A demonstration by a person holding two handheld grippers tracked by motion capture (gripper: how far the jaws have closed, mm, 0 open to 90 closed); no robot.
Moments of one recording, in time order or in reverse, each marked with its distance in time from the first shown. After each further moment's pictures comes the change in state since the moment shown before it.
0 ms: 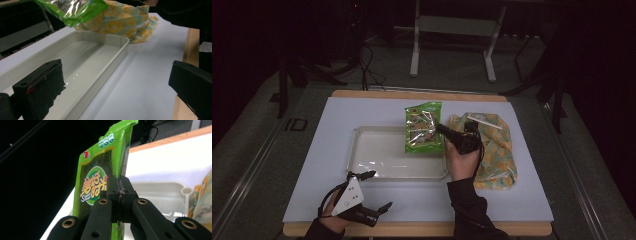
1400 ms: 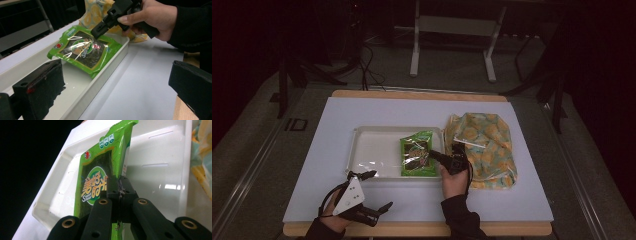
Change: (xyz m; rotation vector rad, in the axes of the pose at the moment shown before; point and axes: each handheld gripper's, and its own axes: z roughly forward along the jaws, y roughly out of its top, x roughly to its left) left arm 0.000 0.000 0.002 0.003 -0.003 0.001; right arm -0.031 -0.072 0.027 0.179 -0.063 0.092
